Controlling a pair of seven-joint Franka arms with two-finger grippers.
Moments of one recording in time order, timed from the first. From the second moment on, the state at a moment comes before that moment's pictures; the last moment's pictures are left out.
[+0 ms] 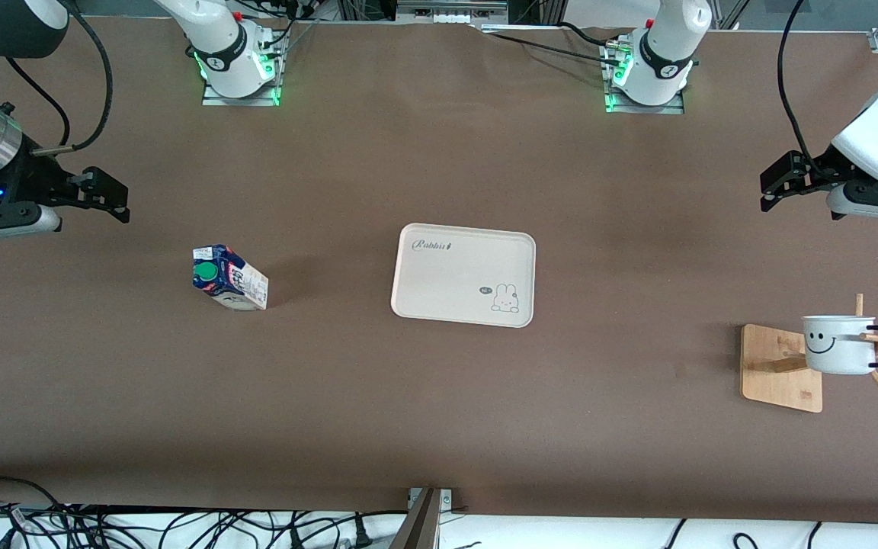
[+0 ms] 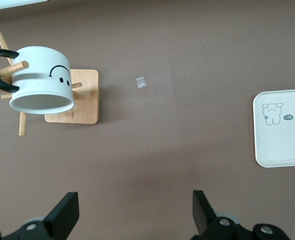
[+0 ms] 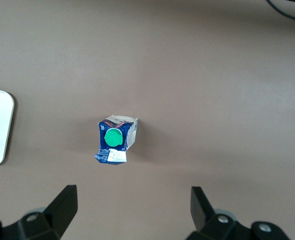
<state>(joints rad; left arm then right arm) -0.06 -0.03 0.01 -1.69 0.03 1.73 0.08 0.04 0.10 0.06 -1.60 -0.02 1.72 -0.06</state>
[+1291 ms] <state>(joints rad) -0.06 -0.02 0.01 -1.69 0.03 1.73 0.08 0.09 0.36 0.07 -1.73 -0.02 1.88 -0.06</state>
